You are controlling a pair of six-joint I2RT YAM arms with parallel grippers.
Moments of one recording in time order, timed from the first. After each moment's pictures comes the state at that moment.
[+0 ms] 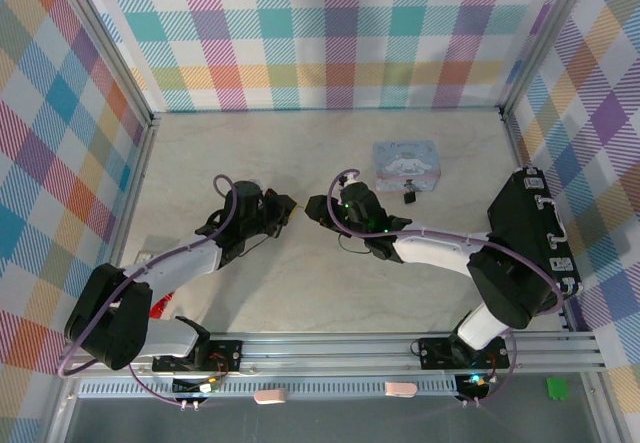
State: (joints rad) left arm -0.47 1.32 0.67 0.17 0.22 -1.37; right arm 0.80 1.57 0.85 0.28 -0.08 1.03
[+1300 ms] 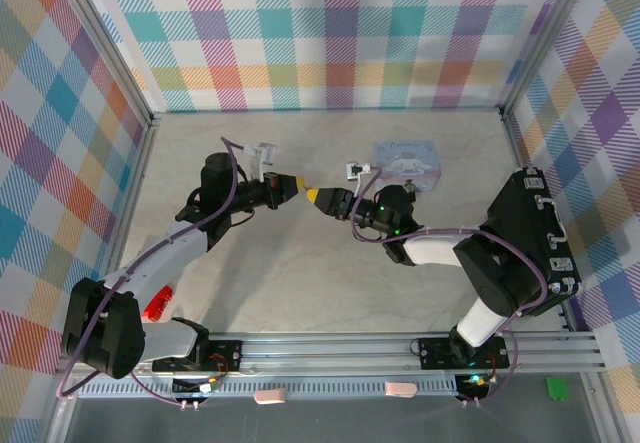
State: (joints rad) left arm -0.38 1.27 0.83 0.14 0.67 -0.50; right arm 0.66 1.64 0.67 1.06 -0.53 1.01
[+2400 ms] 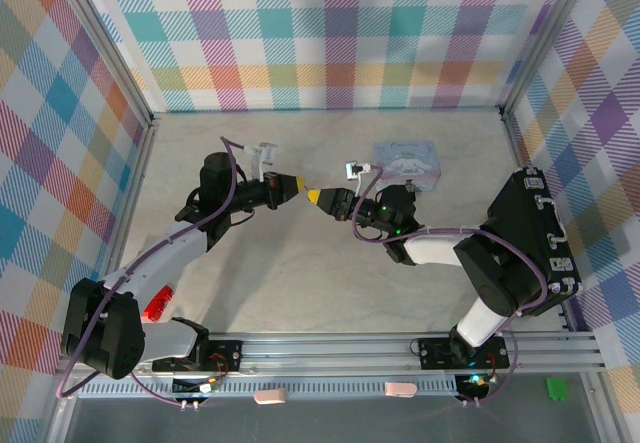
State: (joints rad) left arm -0.38 1.26 0.83 0.16 0.70 -0.51; right arm 0.66 1.64 0.67 1.09 -0.57 1.02
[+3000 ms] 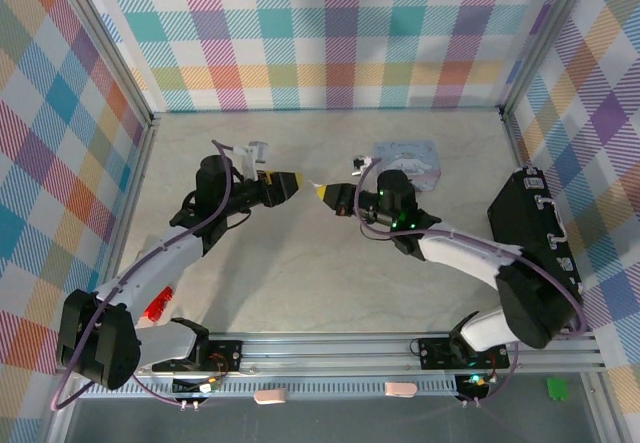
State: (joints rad) left arm -0.38 1.21 0.82 0.09 0.48 -0.52; right arm 0.66 1.39 0.80 0.35 -0.34 0.78
